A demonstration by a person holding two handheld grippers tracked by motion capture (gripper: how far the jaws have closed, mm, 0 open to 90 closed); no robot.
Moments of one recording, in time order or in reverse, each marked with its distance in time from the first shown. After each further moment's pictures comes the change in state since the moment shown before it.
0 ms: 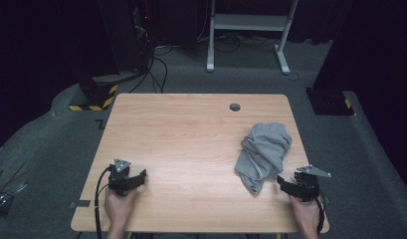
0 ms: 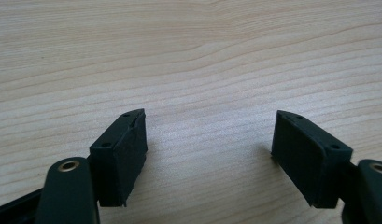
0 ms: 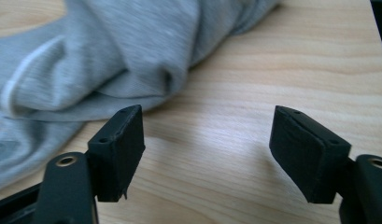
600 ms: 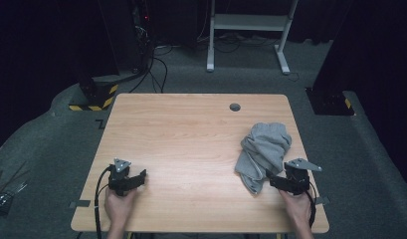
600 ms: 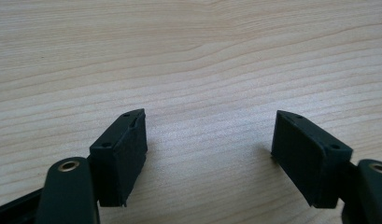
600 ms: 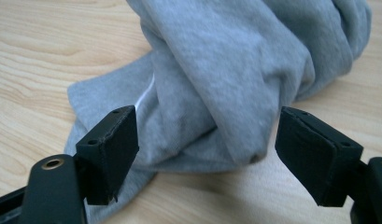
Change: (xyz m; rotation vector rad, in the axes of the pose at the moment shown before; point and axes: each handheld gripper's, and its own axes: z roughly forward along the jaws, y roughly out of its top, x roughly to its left) left arm 0.000 0.000 0.000 -0.001 -0.001 -0.002; right arm 0.035 0.029 -0.006 -0.083 0.067 -0.108
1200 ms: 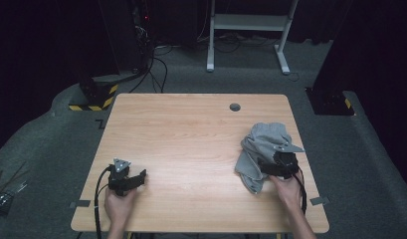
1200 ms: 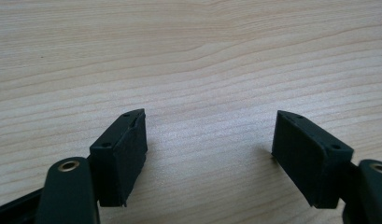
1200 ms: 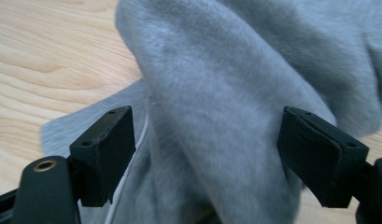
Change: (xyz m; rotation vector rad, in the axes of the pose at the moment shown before) left arm 0.000 0.000 0.000 -0.004 -0.004 -0.009; right arm 0.007 0.038 0.039 0.063 -0.034 -0.077
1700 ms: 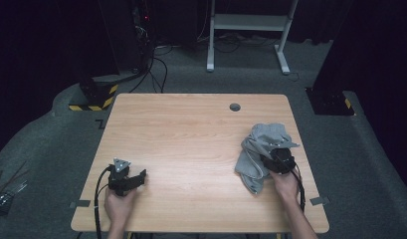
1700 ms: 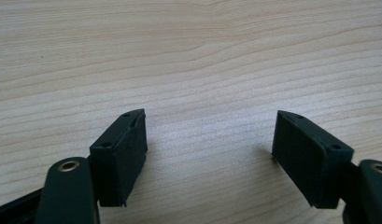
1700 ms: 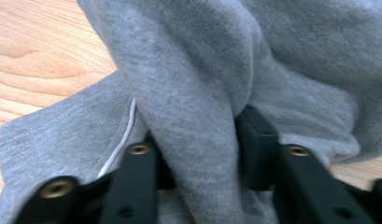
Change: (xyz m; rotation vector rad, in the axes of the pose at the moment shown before) left arm 0.000 0.000 0.000 0.002 0.000 0.003; right arm -0.008 0.001 0.023 0.074 0.020 0.002
